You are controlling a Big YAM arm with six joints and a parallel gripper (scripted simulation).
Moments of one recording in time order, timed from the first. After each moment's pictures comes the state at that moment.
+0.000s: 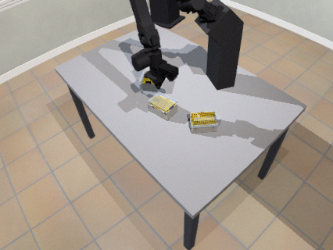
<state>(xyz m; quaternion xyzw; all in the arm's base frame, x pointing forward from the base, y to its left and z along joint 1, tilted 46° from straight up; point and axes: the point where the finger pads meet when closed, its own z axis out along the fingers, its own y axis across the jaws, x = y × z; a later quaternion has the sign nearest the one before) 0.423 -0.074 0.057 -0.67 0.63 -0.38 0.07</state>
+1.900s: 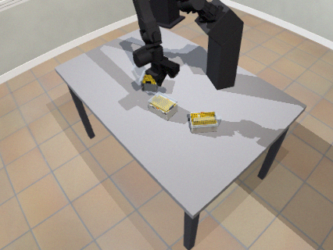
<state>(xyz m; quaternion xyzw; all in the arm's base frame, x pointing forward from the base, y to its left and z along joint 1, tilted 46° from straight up) 0.409 -0.070 0.061 -0.67 0.63 -0.38 0.08</state>
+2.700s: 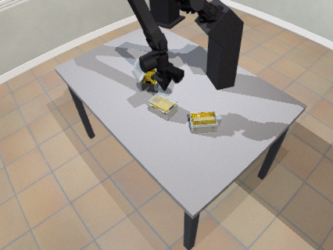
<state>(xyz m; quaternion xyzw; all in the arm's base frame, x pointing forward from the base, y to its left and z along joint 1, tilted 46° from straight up) 0.414 -0.096 0.009 -0.67 0.63 -0.38 0.08</state>
